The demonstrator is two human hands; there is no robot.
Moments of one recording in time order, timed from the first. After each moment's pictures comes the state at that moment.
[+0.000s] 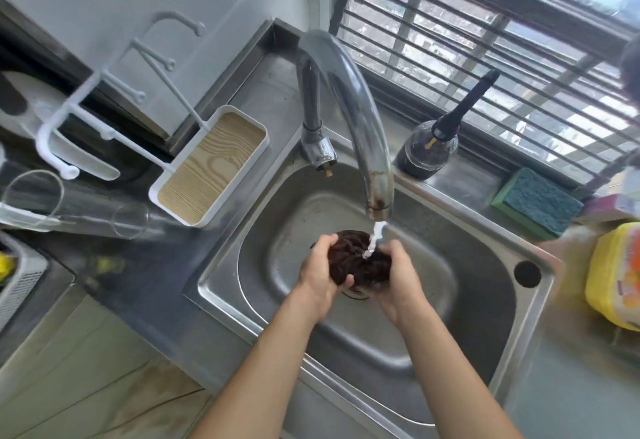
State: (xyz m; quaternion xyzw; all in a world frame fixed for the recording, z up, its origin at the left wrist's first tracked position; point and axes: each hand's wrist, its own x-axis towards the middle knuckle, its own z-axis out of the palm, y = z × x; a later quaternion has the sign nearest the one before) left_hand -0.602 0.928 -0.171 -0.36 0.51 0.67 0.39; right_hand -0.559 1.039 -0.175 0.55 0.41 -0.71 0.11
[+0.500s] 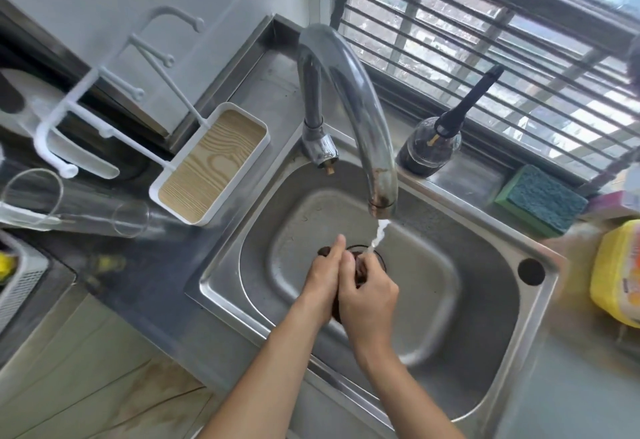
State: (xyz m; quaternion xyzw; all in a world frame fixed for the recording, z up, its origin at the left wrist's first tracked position) left_hand -0.594 0.925 -0.173 -0.34 0.64 0.56 0.41; right_hand -0.532 0.976 -0.163 0.34 0.81 -0.46 -0.10
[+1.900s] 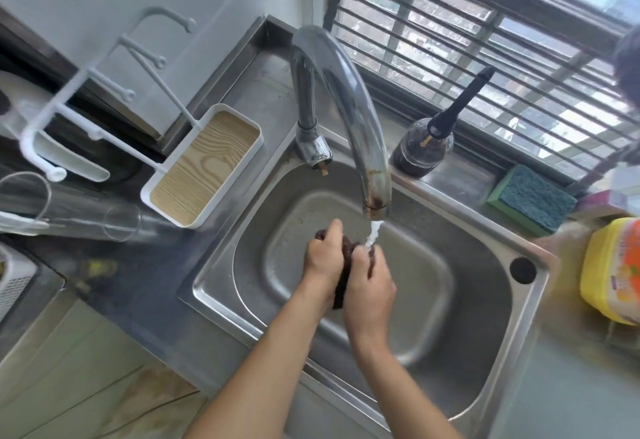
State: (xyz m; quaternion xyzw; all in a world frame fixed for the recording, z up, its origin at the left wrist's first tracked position) left_hand -0.613 0.942 -0.156 -0.30 0.67 0.60 0.31; right_hand -0.540 0.976 -0.149 0.41 0.74 -0.53 -0.08
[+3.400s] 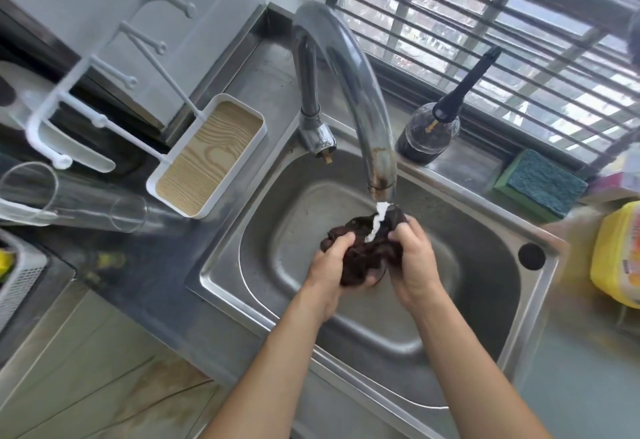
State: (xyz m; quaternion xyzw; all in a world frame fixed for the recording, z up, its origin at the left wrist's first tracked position) left_hand -0.585 0.930 -0.168 -0.33 0.54 0.66 0.40; right_hand -0.555 1.049 -0.168 0.42 0.50 -0.75 -0.01
